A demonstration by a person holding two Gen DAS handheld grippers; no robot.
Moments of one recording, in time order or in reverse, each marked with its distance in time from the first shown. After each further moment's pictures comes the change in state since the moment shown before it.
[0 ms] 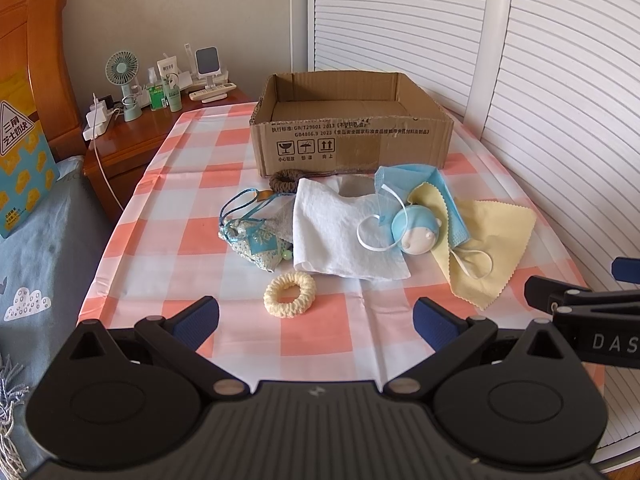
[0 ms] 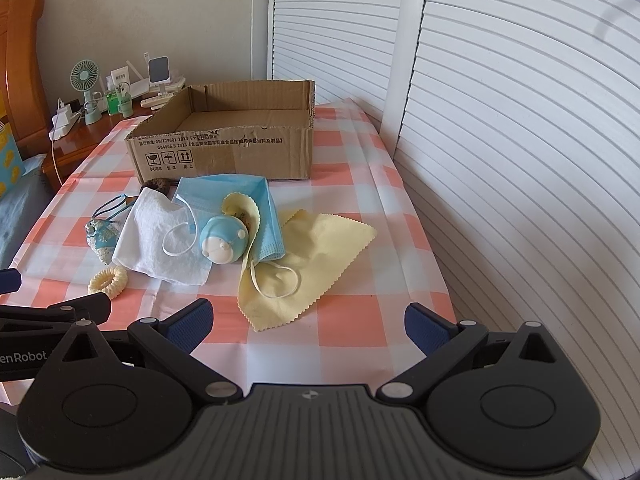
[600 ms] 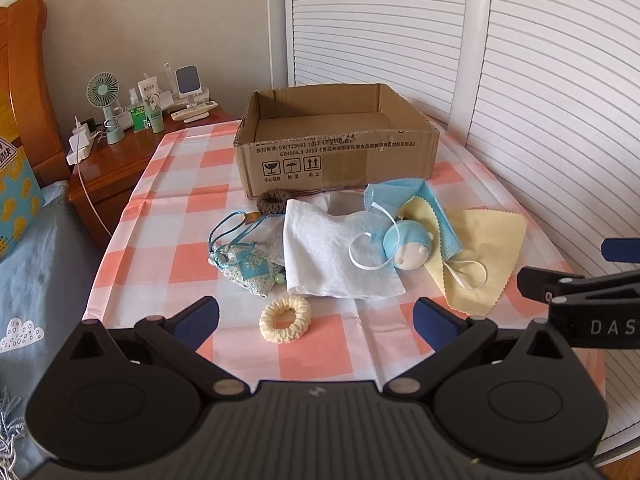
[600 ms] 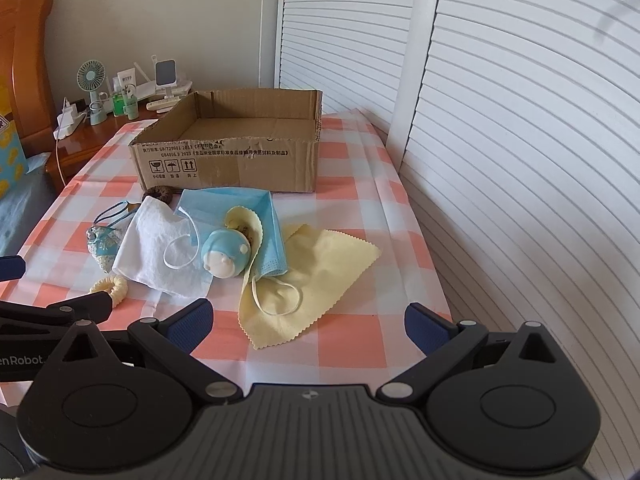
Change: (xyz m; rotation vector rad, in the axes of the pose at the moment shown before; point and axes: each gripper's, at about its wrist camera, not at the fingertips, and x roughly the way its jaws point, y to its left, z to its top) left arm 0.004 0.005 0.009 0.058 -0.048 -0.052; right arm 0.003 0.002 0.009 -0.038 -0.029 0.000
